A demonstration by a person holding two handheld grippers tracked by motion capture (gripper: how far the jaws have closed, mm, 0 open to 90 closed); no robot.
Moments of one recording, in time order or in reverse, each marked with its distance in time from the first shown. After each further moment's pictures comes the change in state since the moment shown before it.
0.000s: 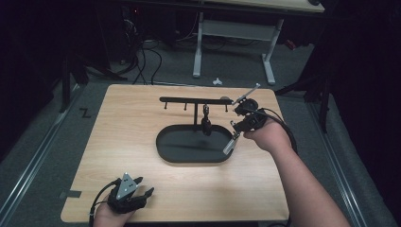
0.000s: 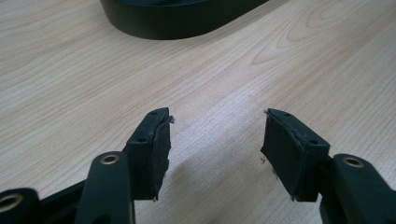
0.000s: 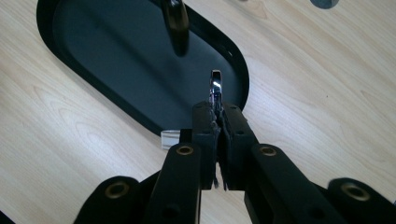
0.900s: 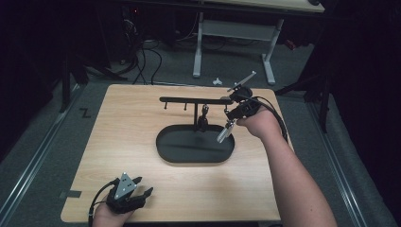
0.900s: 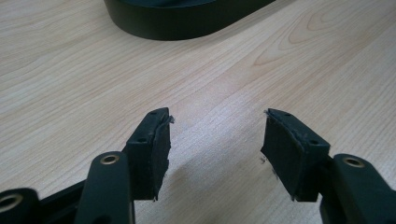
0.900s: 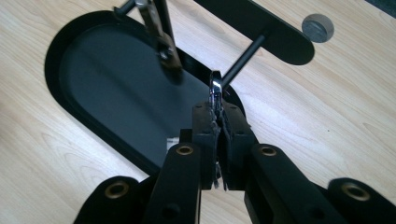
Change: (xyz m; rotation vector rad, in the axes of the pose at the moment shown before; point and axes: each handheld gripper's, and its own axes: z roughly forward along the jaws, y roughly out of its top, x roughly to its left) left arm 0.002 -0.001 -0.002 -0.006 -0.001 -0.008; right arm -0.014 0.034 0.010 -0.050 0.026 0.052
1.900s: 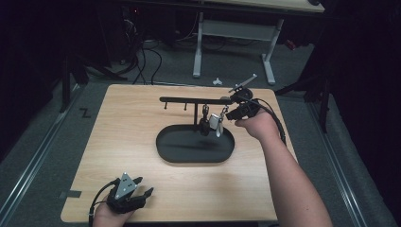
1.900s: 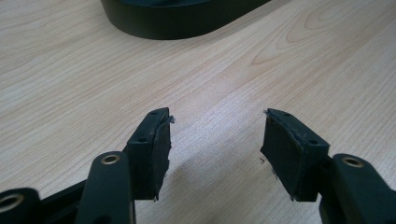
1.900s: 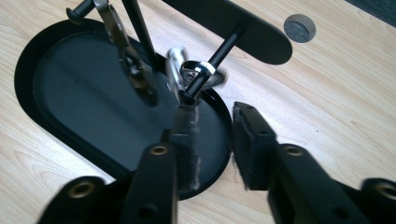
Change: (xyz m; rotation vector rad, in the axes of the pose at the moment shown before) left arm -0.001 0.000 0.001 0.004 -0.007 0.002; right arm -0.004 -0.005 0.012 -0.035 -0.048 0.038
